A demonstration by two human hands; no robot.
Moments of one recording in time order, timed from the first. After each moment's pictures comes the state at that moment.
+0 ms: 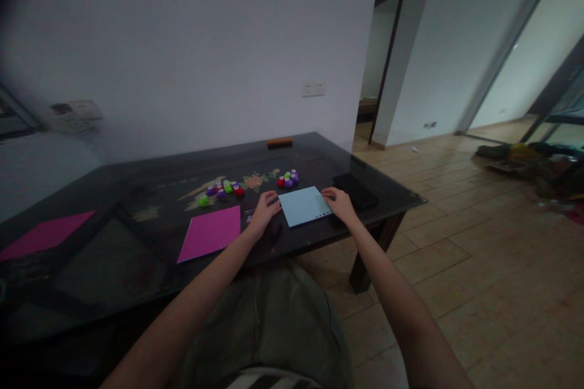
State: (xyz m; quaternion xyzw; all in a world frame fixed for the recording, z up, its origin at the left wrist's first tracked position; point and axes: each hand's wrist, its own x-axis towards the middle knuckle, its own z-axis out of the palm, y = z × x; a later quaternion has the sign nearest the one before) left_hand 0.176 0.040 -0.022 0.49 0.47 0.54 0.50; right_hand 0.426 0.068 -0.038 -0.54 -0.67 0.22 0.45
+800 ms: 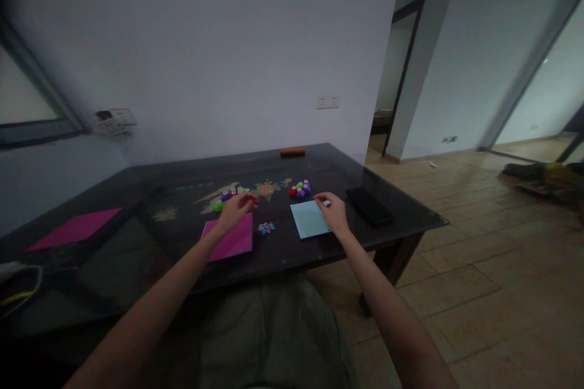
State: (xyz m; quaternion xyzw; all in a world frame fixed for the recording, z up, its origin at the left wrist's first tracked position) left_hand 0.054 0.053 0.013 0.68 0.48 0.48 0.28; right_hand 0.359 0.053 -0.001 -0.49 -0.68 0.16 0.53
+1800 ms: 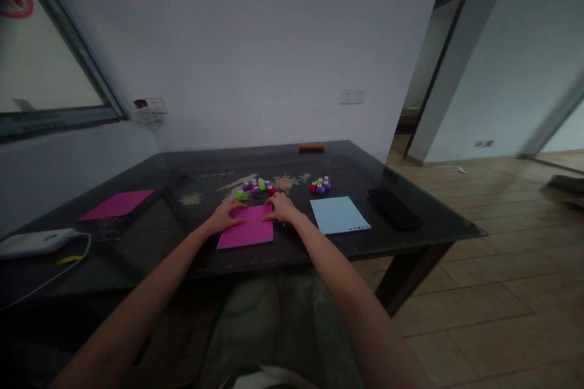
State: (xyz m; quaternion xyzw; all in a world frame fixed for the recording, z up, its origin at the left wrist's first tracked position) left_hand -0.071 0.031 -0.031 0.79 0.57 0.23 0.05; right_hand 0.172 0.107 -0.031 -0.33 -0.91 0.13 0.21
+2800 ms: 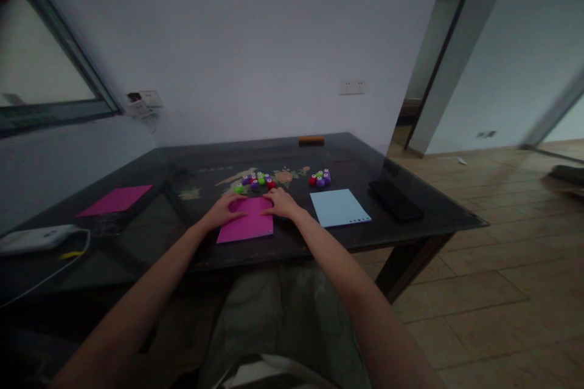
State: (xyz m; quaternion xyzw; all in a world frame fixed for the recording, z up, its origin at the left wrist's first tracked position) left_hand -0.067 0.028 -0.024 0.81 0.51 0.28 0.06; right_hand 0.174 0.096 -0.030 -0.30 -0.92 0.10 0.22
